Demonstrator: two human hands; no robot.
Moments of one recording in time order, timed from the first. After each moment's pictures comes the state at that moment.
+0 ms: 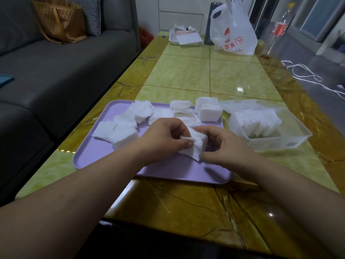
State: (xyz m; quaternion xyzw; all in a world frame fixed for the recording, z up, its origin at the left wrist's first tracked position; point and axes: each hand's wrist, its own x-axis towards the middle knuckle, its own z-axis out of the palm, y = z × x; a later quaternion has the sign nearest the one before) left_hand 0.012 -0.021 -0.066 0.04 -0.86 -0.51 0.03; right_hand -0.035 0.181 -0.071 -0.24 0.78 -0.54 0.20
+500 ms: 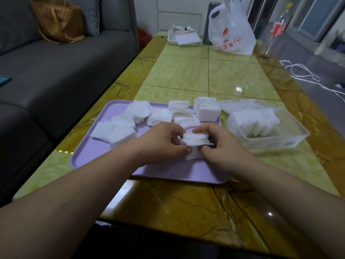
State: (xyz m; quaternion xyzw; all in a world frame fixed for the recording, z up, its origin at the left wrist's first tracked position) left_hand 0.014 -0.026 -0.062 0.01 -0.90 -0.44 -0.05; right_hand -0.034 0.172 -0.081 -0.22 0.85 -0.48 0.10
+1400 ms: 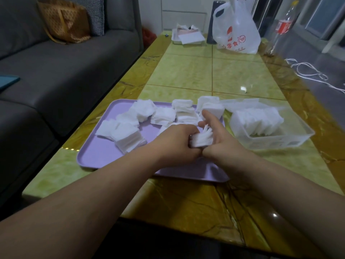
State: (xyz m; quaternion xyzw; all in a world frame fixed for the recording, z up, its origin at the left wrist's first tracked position) left_hand 0.012 0.001 -0.064 -0.03 -0.94 -0.34 0.00; right_hand -0.022 0.157 -0.068 -0.17 0.76 -0.60 0.20
